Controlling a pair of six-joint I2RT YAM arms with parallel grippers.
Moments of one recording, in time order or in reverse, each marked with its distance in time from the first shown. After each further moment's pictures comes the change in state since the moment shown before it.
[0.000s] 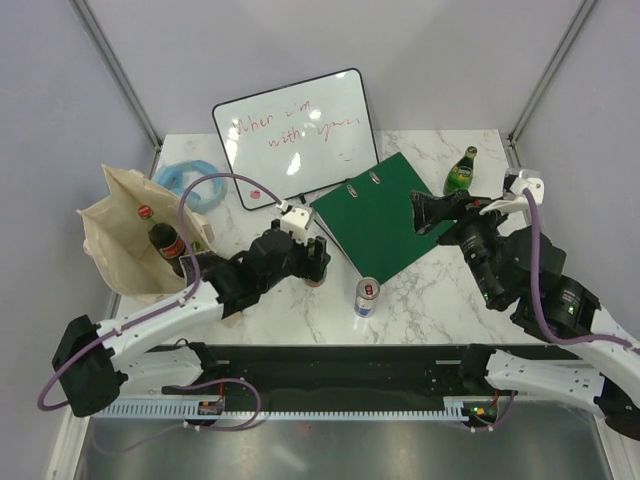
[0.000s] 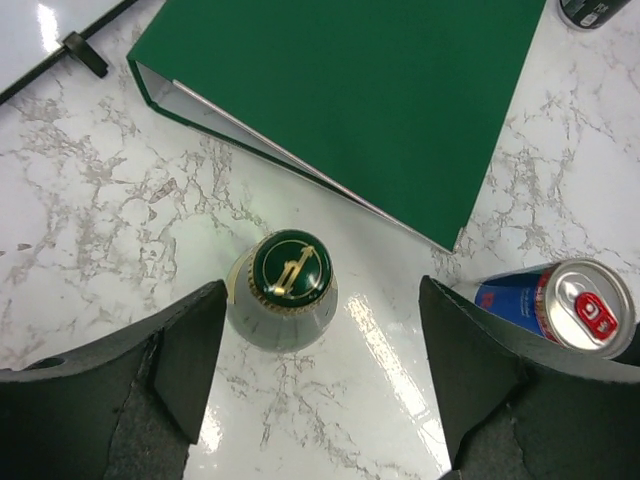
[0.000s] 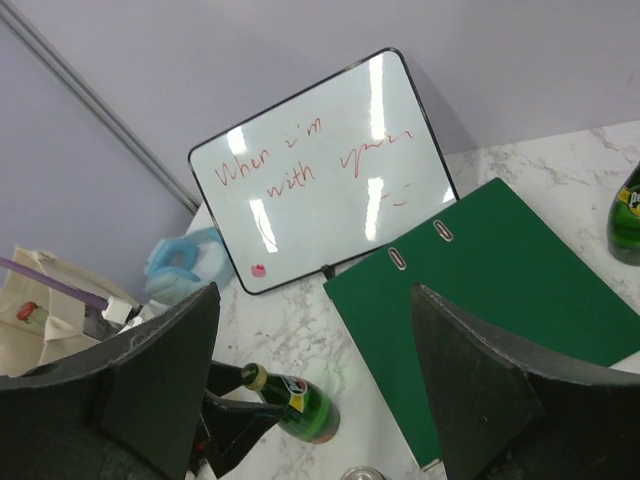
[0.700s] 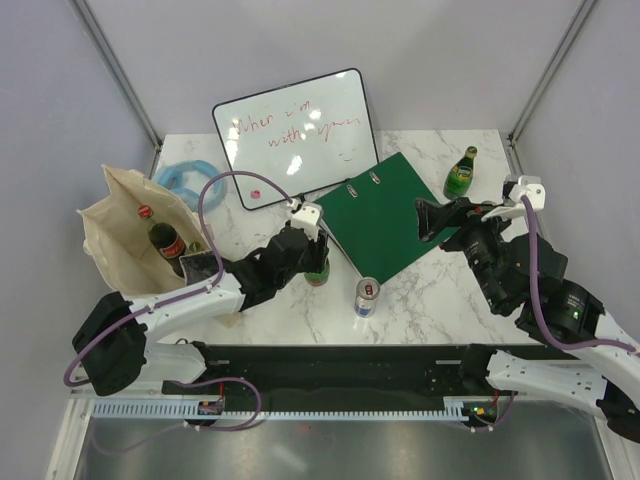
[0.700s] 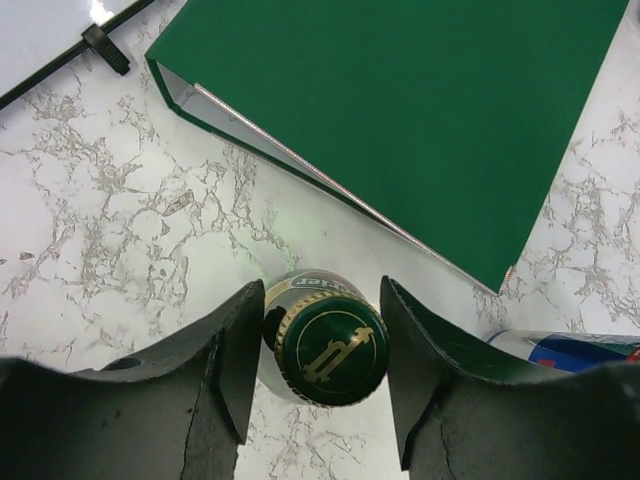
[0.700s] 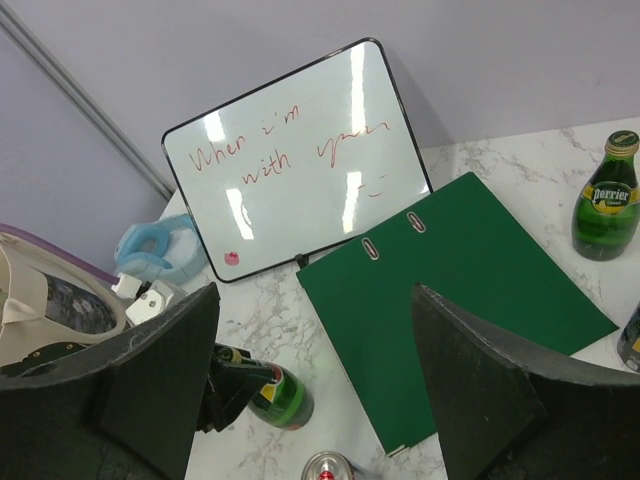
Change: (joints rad) left arm 0.003 0.199 -0.019 0.181 -0.084 -0.013; right arm 0.000 -0.032 -0.036 -0.056 0.005 -0.040
